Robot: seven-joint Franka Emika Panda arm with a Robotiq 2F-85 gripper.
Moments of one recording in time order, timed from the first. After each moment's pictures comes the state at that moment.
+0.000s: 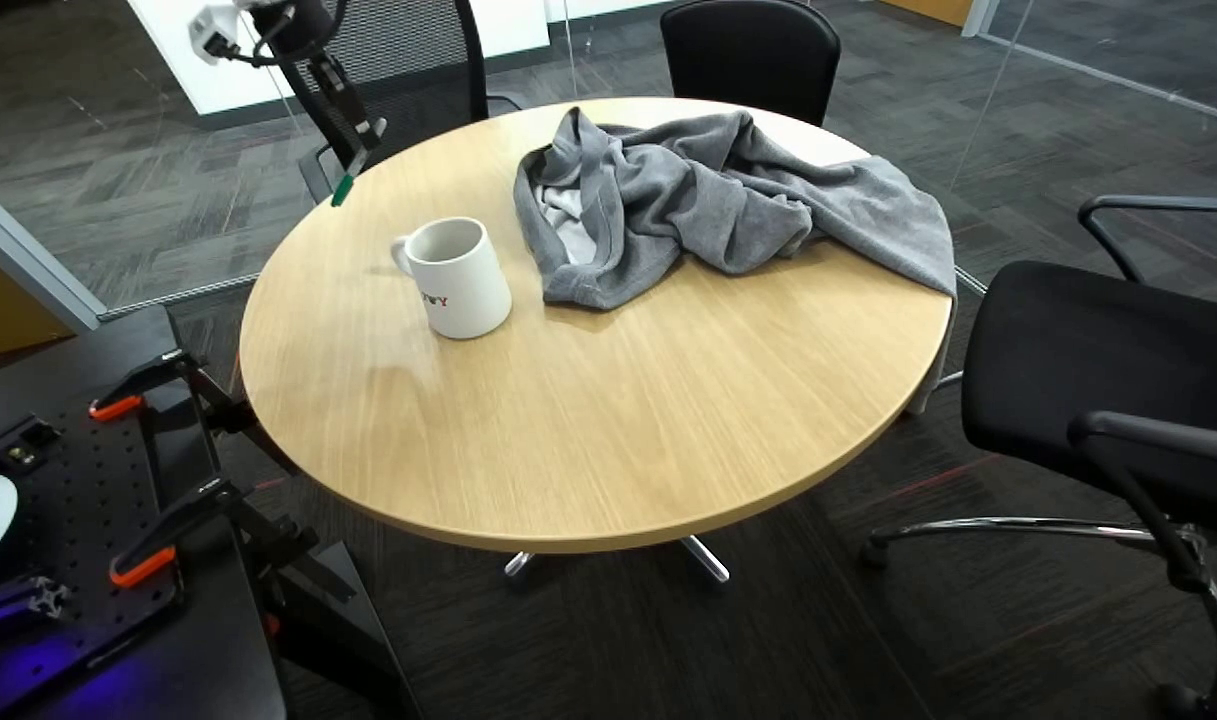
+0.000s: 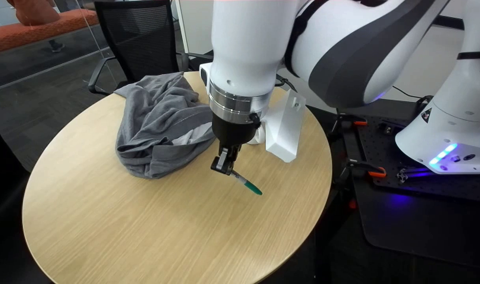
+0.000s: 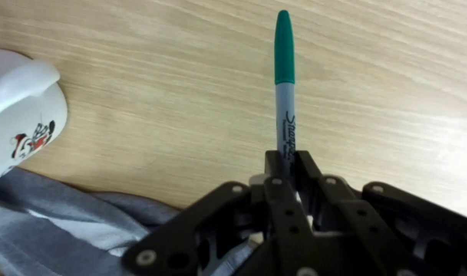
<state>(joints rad) 0.20 0.28 0.23 -2.27 -0.34 2.66 0.82</state>
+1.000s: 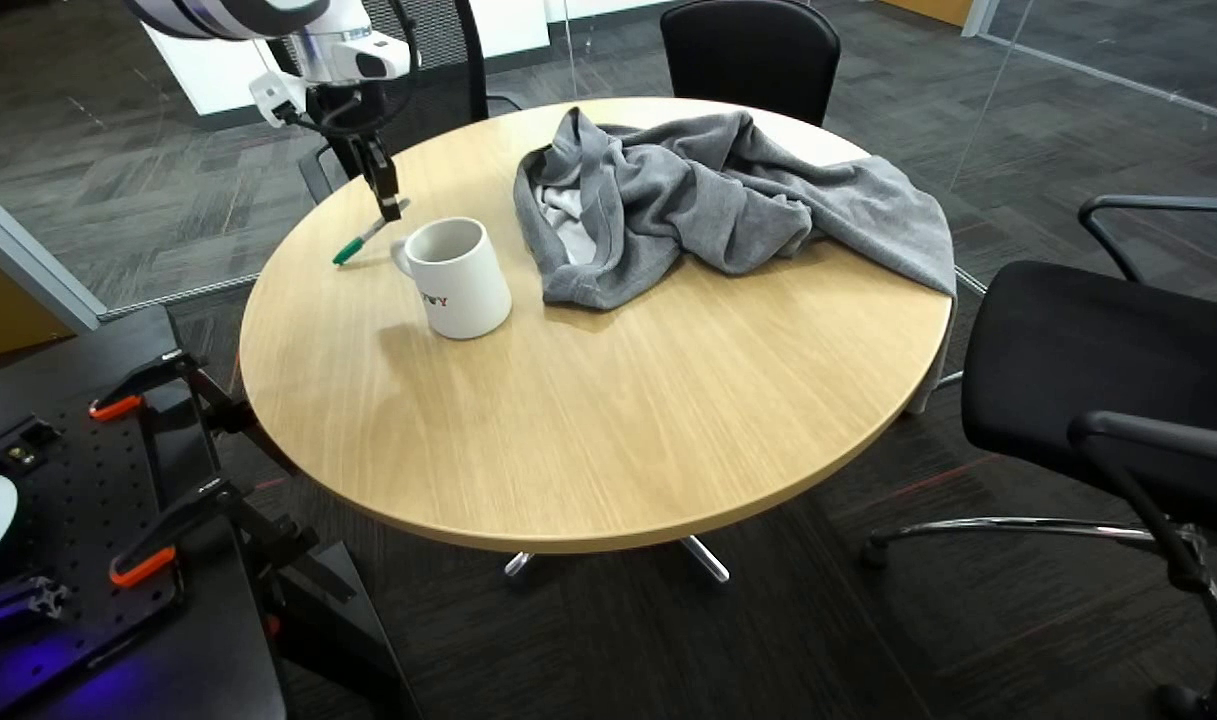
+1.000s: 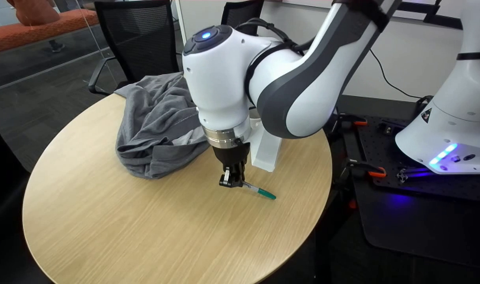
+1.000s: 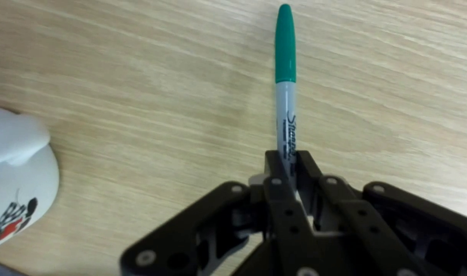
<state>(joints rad) 0.25 0.50 0.13 -2.14 -0.12 2.53 0.57</state>
